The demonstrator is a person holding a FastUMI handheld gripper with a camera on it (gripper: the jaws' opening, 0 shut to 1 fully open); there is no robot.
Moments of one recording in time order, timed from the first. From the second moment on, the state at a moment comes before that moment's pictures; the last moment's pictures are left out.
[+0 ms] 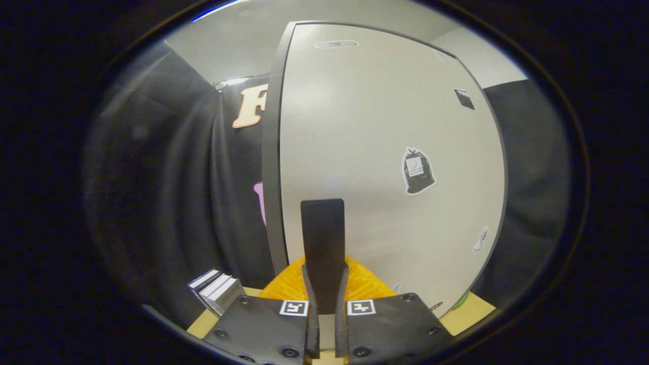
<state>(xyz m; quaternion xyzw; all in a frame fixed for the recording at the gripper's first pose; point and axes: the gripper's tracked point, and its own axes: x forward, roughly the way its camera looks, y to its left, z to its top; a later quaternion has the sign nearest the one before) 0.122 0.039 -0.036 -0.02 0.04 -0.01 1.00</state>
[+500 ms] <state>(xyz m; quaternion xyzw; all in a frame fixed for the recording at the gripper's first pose) 0.064 0.023 -0.031 -0.01 0.04 0.04 1.00</state>
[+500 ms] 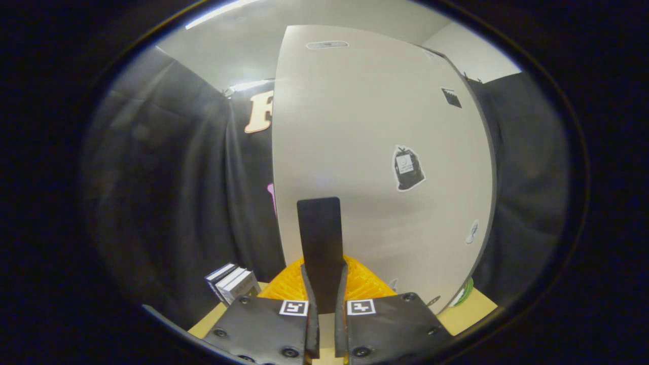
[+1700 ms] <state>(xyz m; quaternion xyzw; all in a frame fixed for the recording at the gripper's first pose) -0.092 -0.207 0.003 -0.05 0.06 0.04 1.00</state>
